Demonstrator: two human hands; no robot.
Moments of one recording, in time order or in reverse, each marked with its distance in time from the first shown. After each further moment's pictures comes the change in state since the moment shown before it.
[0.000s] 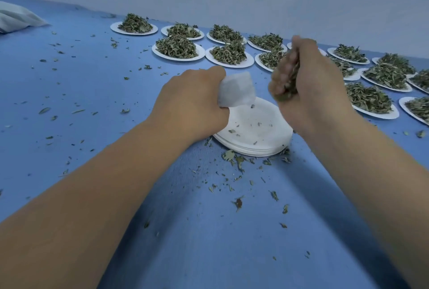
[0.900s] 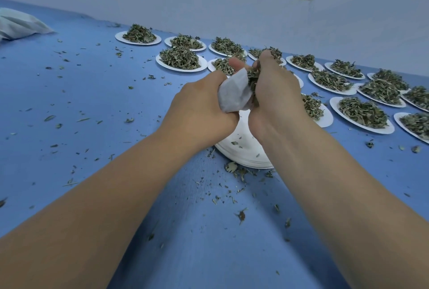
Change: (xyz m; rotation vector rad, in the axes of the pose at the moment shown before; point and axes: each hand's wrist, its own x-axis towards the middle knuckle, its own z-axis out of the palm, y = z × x) left_hand 0.001 0.003 0.005 -0.392 0.077 -0.139; right_hand -0.006 0.010 0.061 -0.124 0.101 0.128
